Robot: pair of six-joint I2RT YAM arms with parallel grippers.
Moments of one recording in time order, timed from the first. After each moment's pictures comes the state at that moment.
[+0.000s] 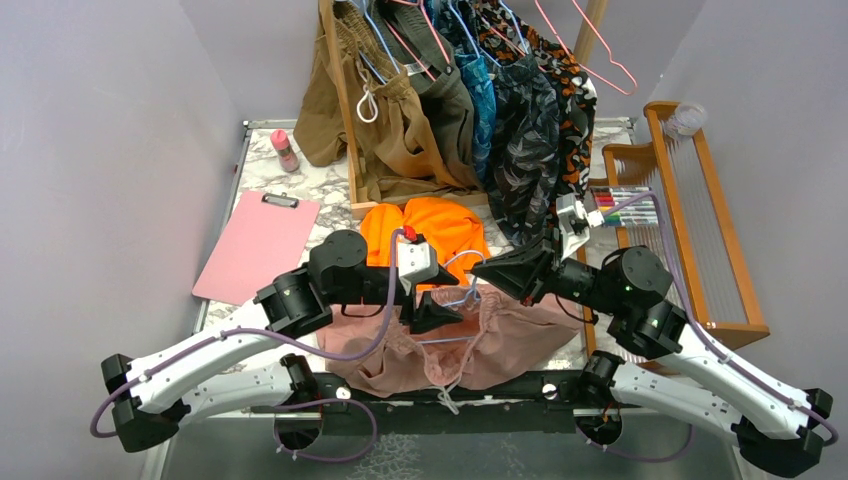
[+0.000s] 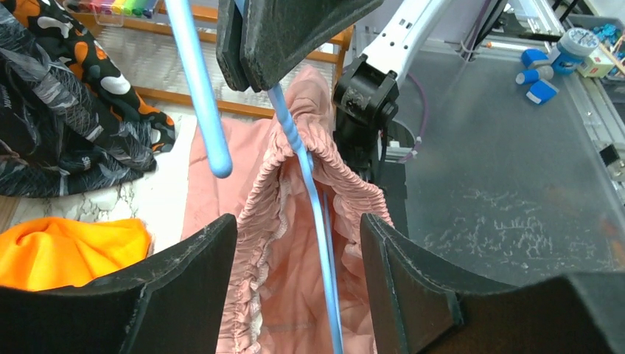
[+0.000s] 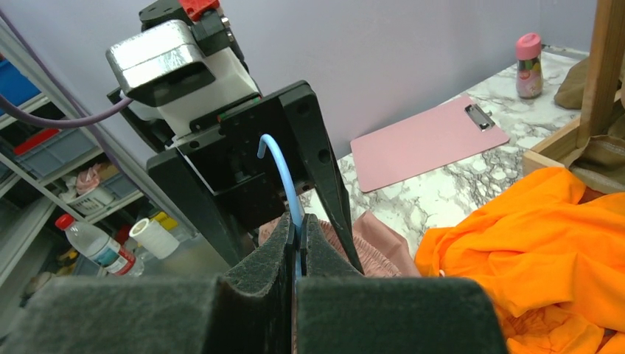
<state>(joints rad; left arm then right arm) -1.04 0.87 0.93 -0.20 0.49 -0.01 0.94 0.65 0.79 0.07 -0.28 0.46</state>
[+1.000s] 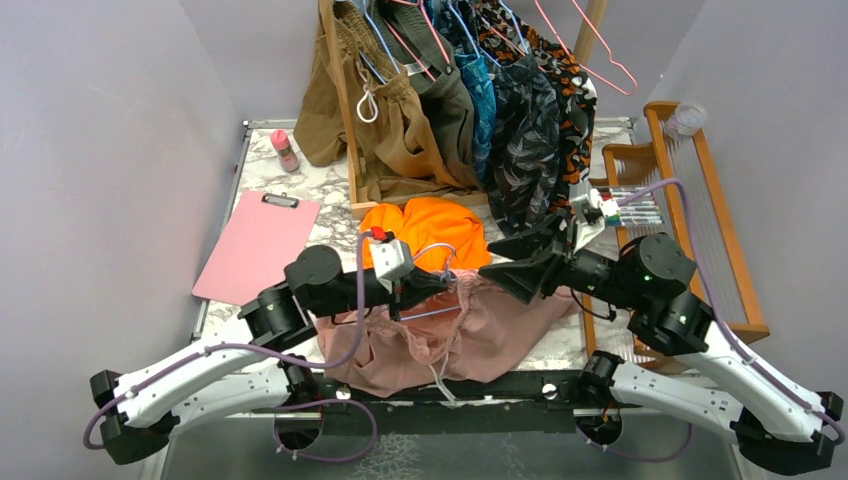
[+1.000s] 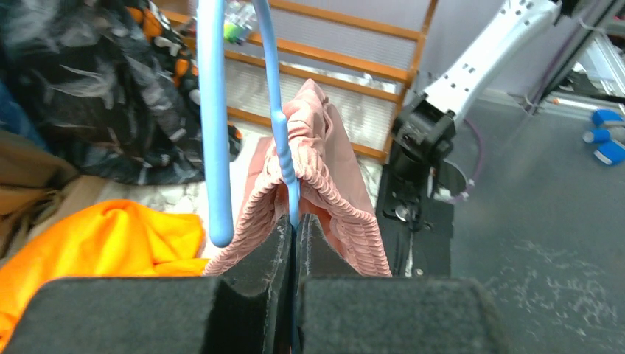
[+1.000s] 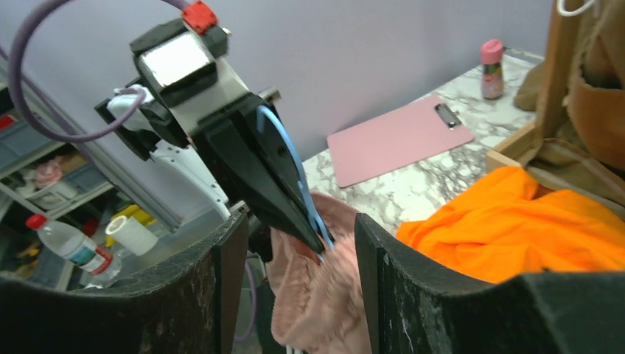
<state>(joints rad) -1.04 0.77 0.82 -0.11 0.32 -0.05 0.94 0.69 0.96 -0.12 -0.25 0.39</state>
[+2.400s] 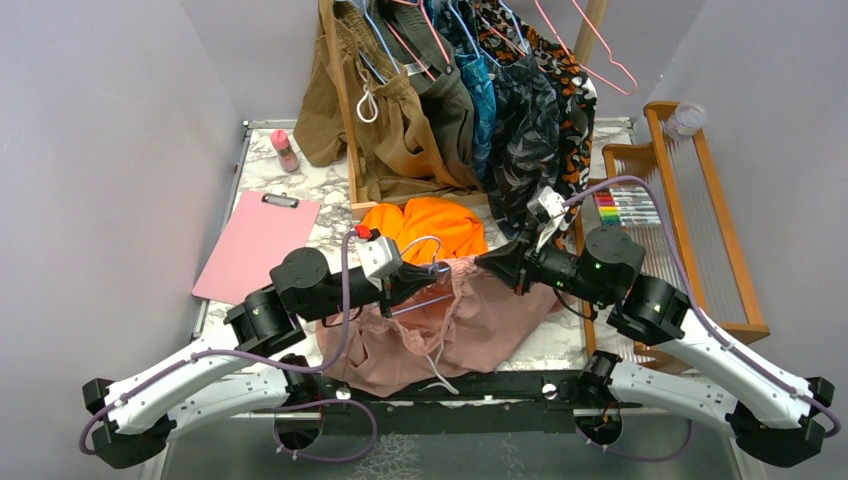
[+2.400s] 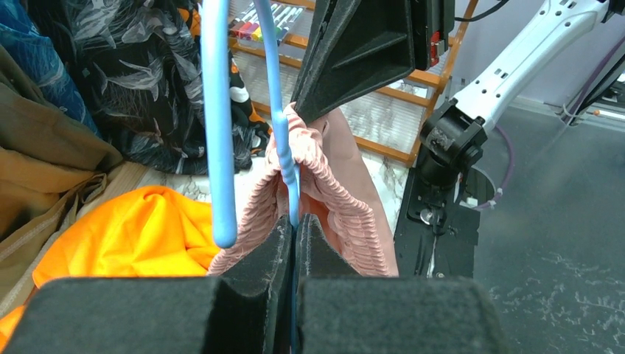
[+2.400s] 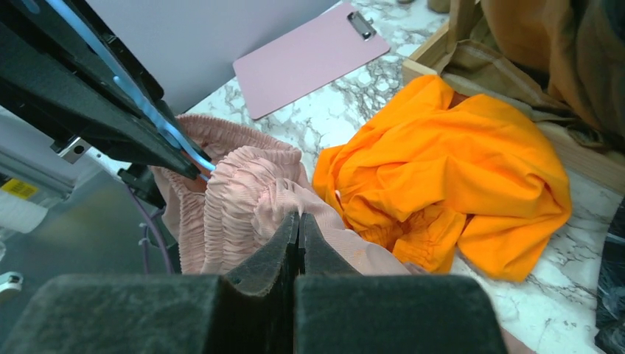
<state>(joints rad) -1.04 0.69 0.84 -0.17 0.20 -0.02 0.94 0.77 0.95 -0.33 -0.10 0.26</state>
